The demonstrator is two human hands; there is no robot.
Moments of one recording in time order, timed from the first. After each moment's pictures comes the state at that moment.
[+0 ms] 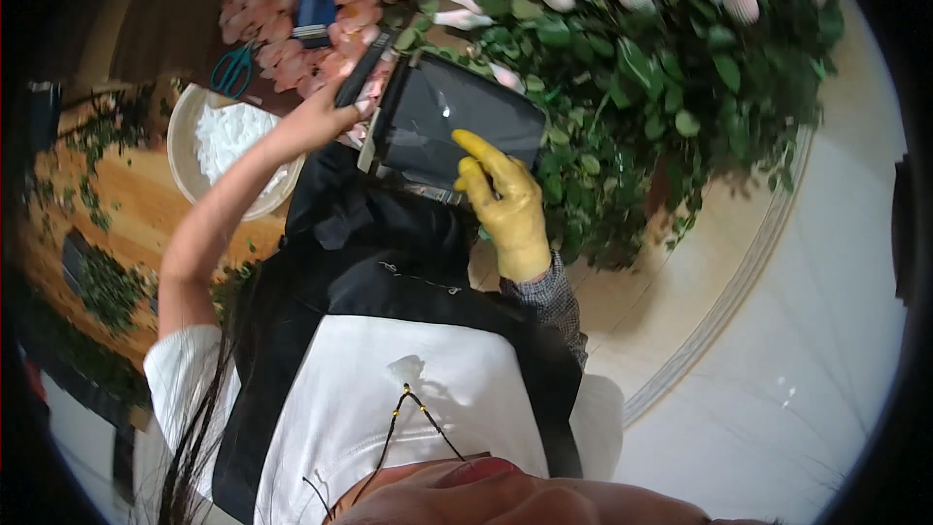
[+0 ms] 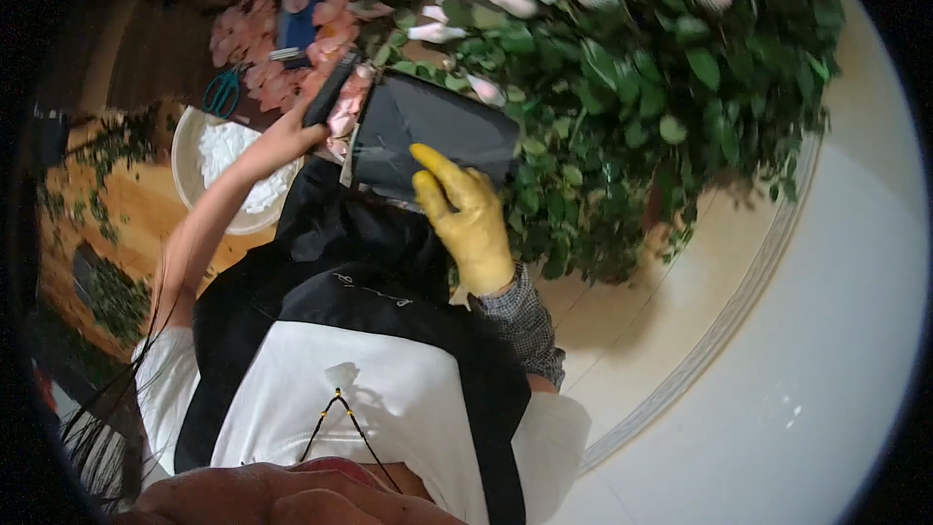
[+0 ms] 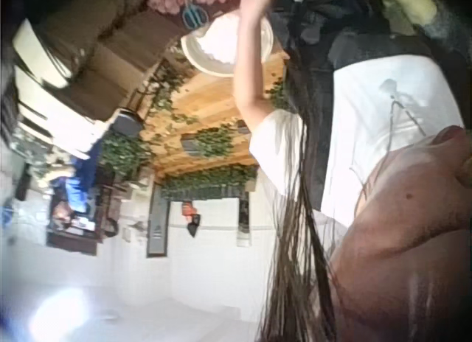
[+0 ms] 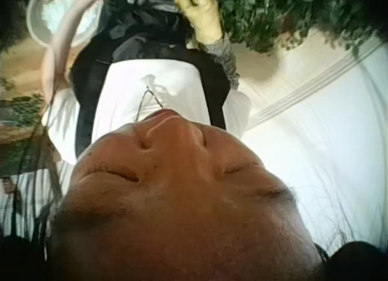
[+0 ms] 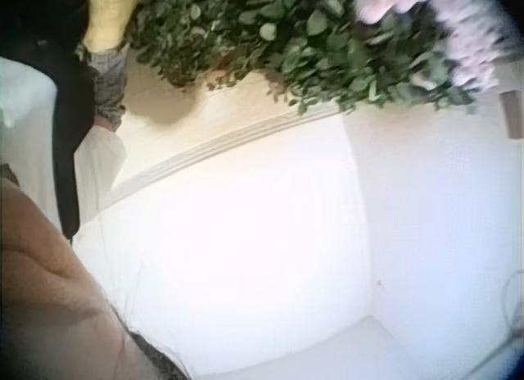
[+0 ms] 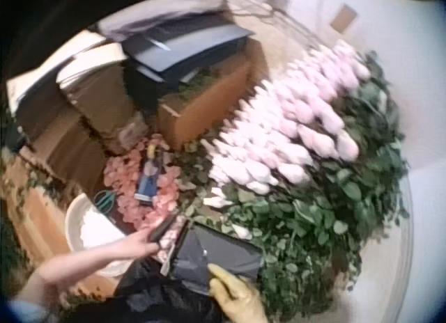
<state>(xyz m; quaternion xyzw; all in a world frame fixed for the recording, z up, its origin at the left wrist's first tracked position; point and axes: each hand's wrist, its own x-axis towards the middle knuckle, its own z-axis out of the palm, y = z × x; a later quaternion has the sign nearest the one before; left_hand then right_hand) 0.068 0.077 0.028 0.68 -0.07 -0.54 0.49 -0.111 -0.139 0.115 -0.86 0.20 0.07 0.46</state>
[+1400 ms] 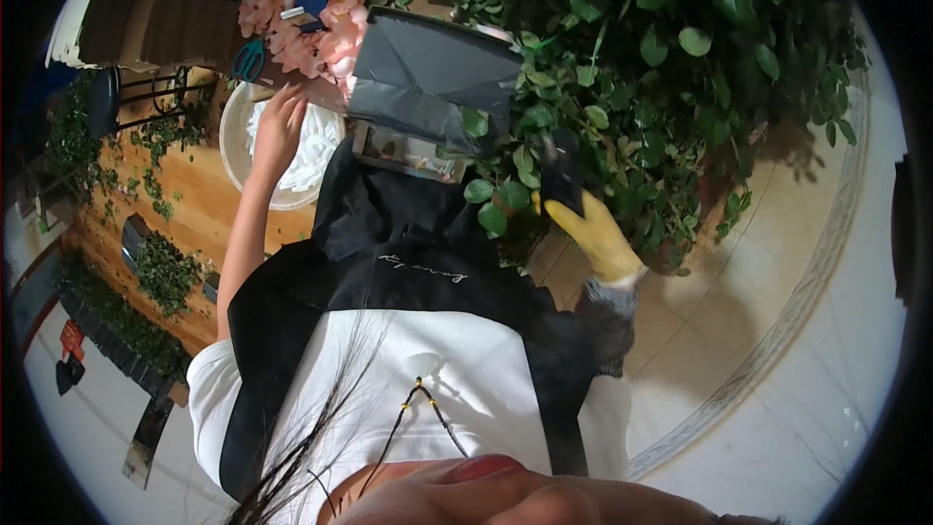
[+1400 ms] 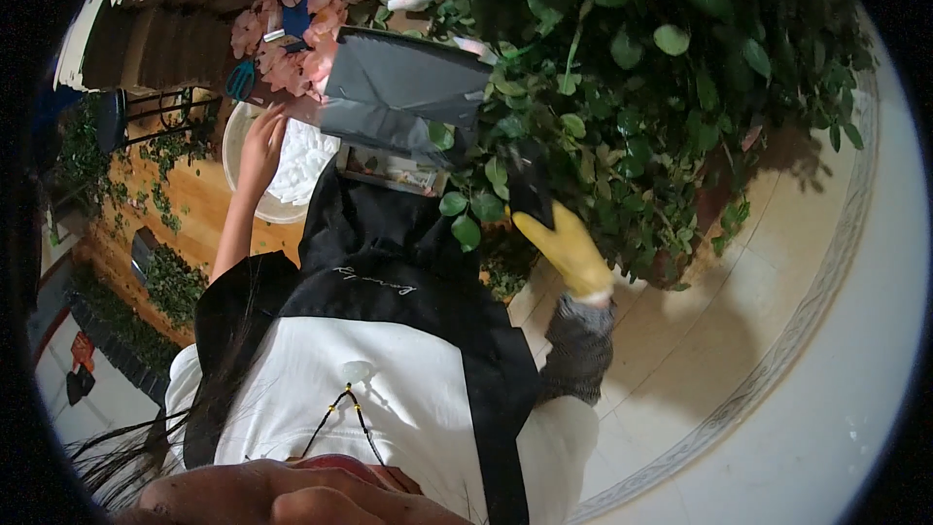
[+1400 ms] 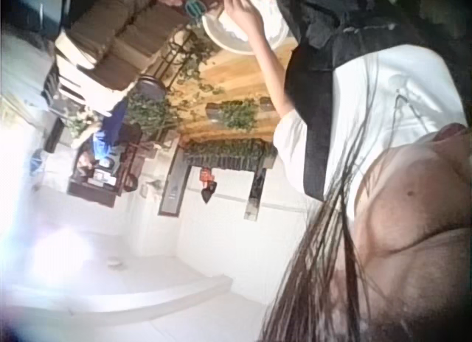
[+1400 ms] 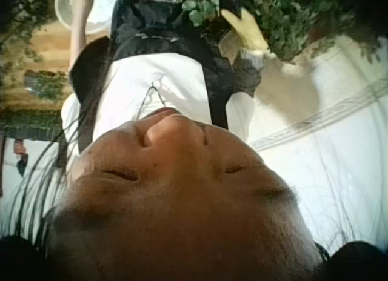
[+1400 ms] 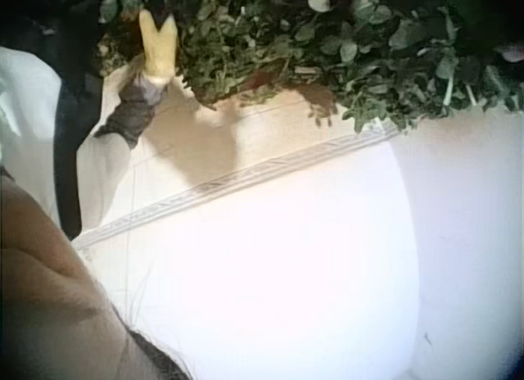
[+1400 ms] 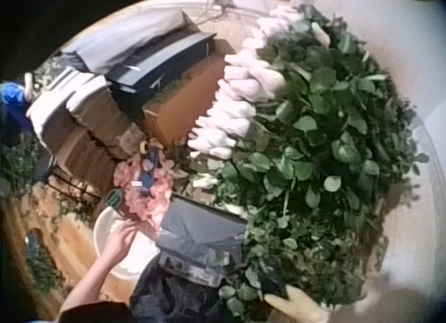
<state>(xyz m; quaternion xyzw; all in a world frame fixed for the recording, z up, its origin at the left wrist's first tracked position) -0.030 0.142 -0.030 0.93 -0.22 -0.06 0.27 -0.286 -0.291 0.096 -0.67 0.30 0.21 0.65</state>
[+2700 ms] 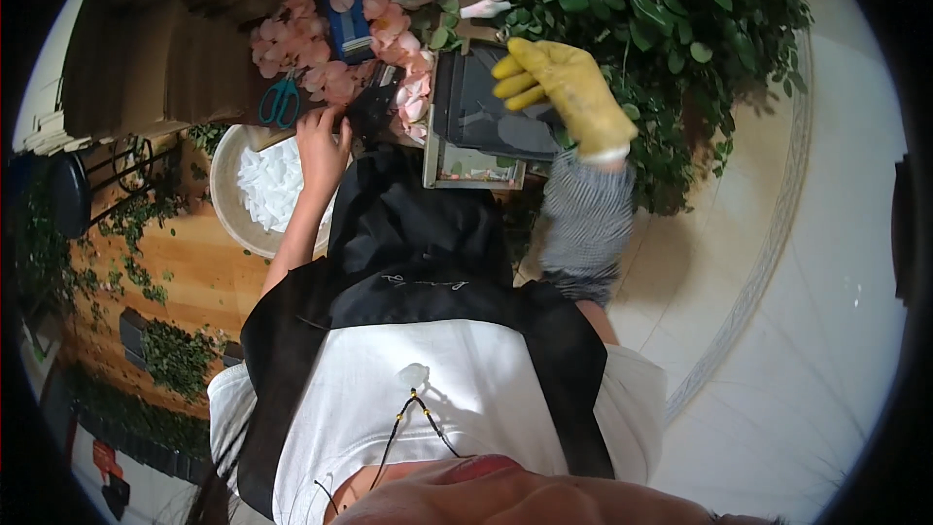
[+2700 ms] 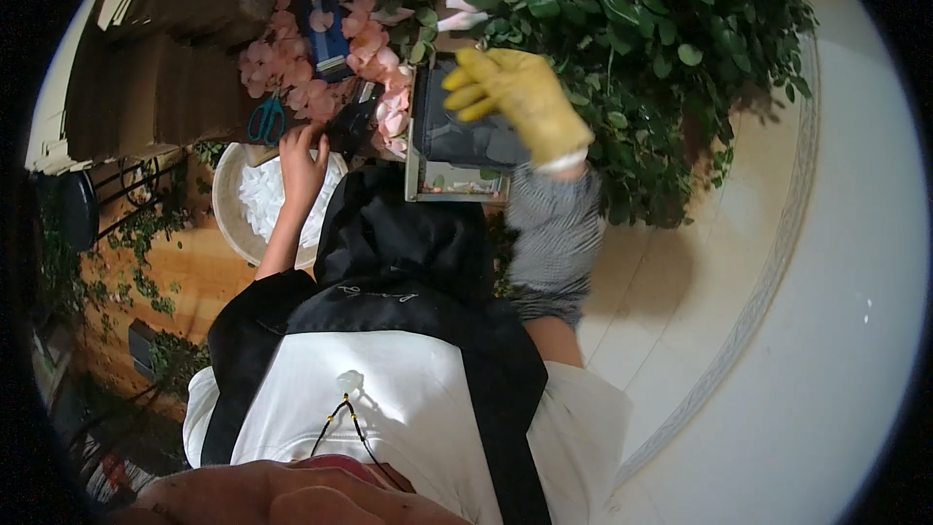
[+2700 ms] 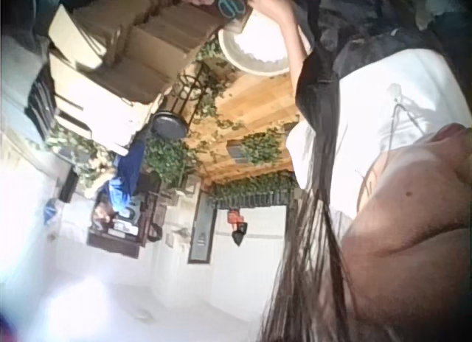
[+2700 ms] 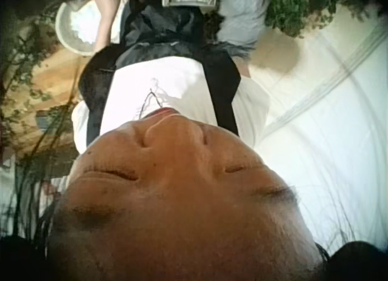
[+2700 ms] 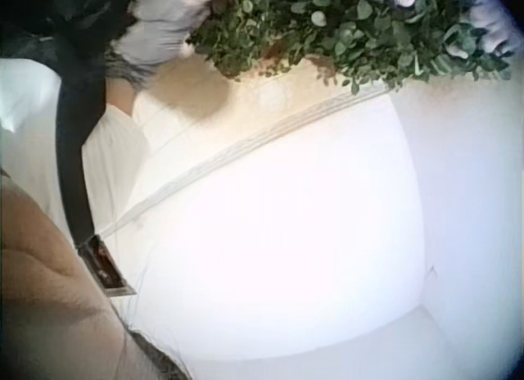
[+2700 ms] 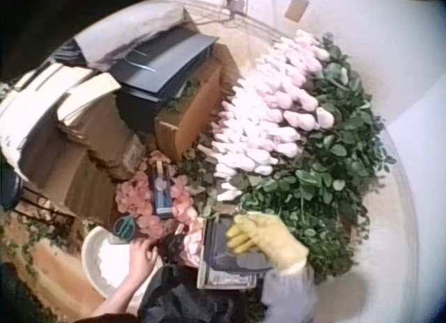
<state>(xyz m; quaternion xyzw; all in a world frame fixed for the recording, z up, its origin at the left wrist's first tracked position) 0.044 0.176 -0.087 0.90 -0.24 -0.02 0.36 -0.013 -0.114 0.160 -0.71 0.36 0.09 0.60</state>
